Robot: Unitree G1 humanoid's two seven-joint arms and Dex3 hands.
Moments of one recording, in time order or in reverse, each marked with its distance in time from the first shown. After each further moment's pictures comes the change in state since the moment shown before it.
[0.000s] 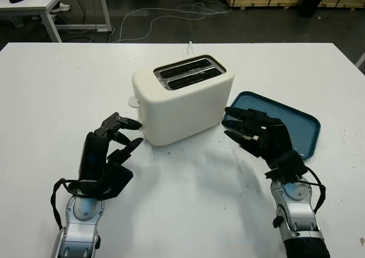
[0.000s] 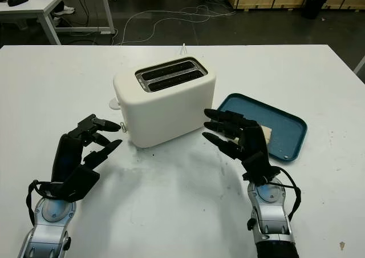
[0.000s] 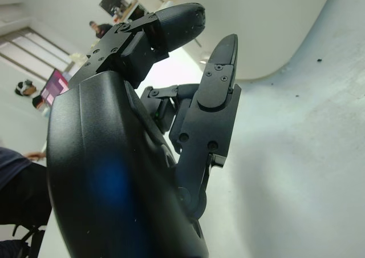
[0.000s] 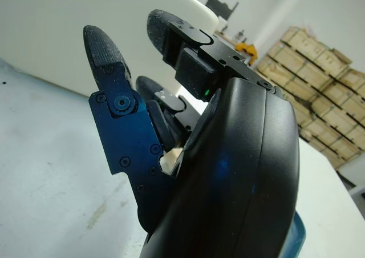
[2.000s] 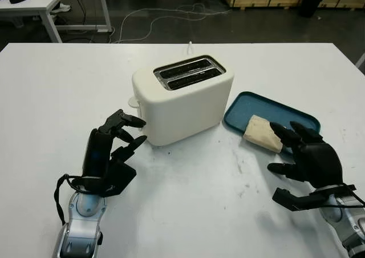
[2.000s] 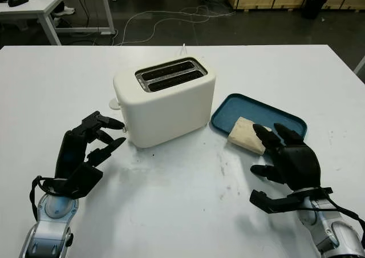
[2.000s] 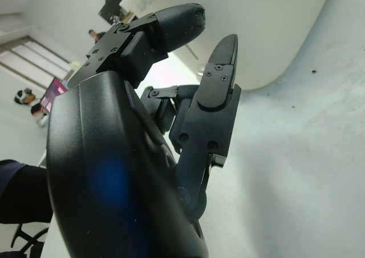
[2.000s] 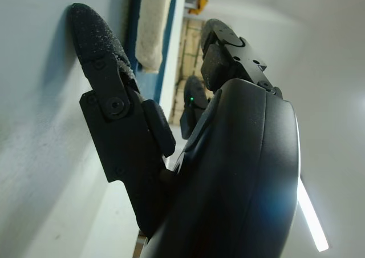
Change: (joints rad) left arm -0.027 0.002 -0.016 0.007 0.003 -0.002 -0.010; right arm 0.051 -0.470 0.084 0.276 -0.880 -0.055 -0.639
